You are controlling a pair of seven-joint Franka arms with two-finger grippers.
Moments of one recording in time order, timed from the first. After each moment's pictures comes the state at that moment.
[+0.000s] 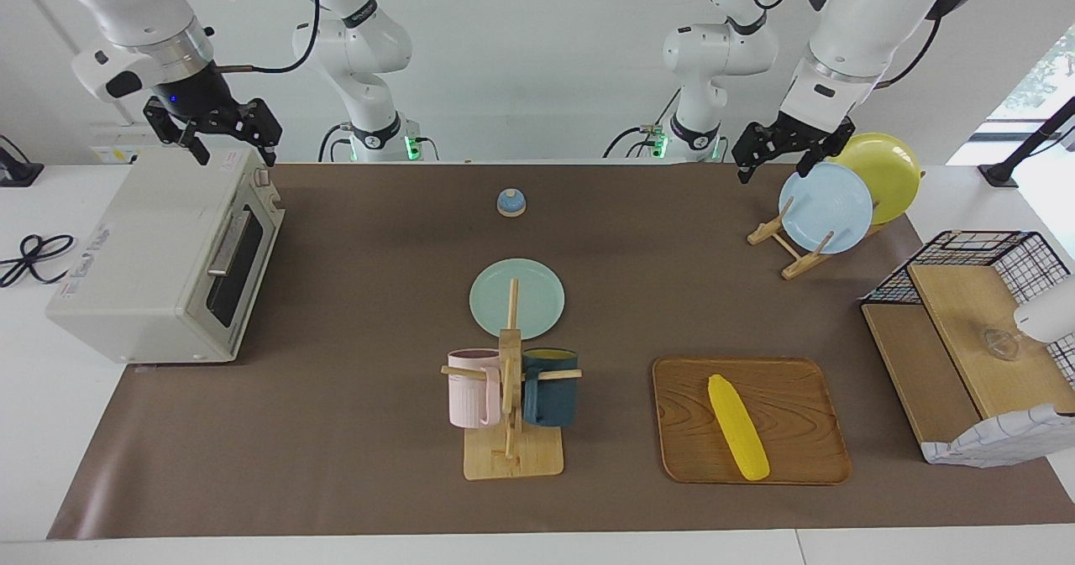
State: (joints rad) left arm -0.09 -0.04 -0.15 -1.60 -0.02 1.50 -0.29; right arm -0.02 -0.10 -0.04 -1.64 -0.03 1.49 -0.03
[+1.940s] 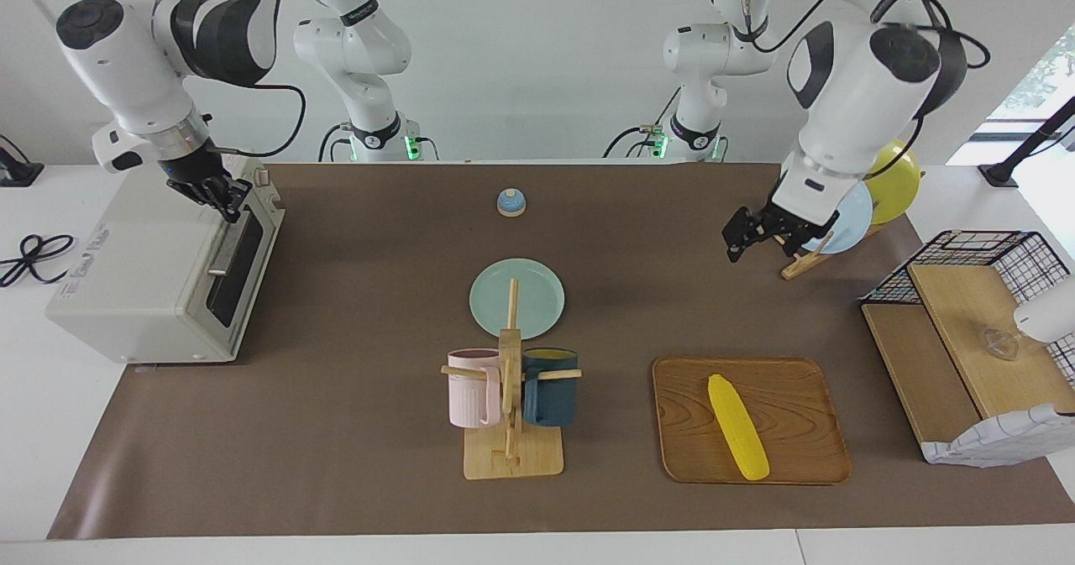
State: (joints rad) left arm -0.09 0.23 -0.15 -1.56 -0.04 1.81 -0.28; right arm -0.16 -0.16 -0.06 -2.07 -0.05 1.88 0.02
